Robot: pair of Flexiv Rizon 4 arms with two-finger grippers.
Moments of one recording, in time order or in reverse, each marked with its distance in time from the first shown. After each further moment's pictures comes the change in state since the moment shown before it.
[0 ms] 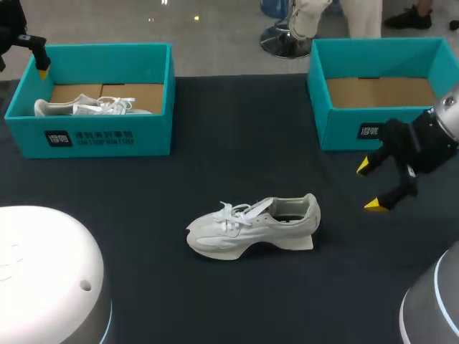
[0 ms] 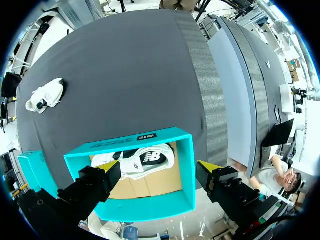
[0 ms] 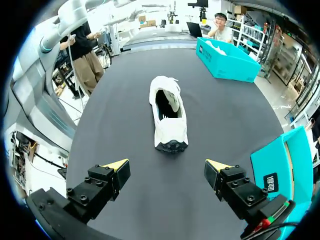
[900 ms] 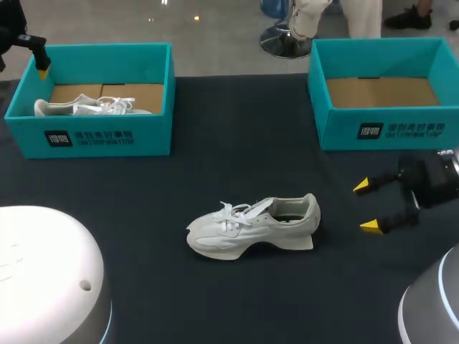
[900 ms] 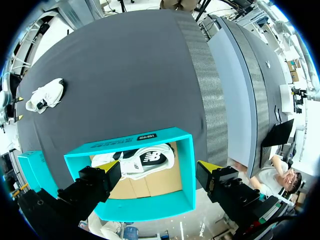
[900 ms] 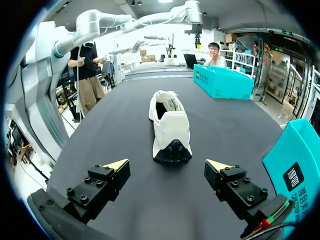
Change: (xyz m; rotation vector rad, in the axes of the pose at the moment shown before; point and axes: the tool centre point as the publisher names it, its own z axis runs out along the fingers) left arm 0.000 0.000 0.000 0.000 0.000 0.000; right arm 0.003 -0.029 0.050 -0.336 -0.015 -0.006
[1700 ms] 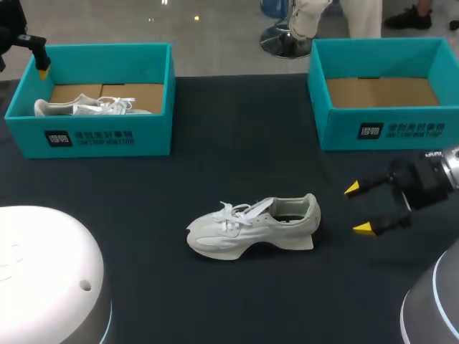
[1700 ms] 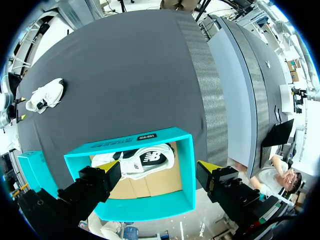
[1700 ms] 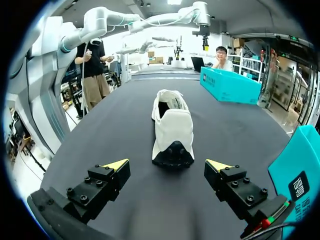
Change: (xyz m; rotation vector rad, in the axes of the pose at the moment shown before) left arm 0.000 0.000 0.000 0.000 0.000 0.000; right arm -0.004 -0.001 0.018 -0.026 0.046 -0.052
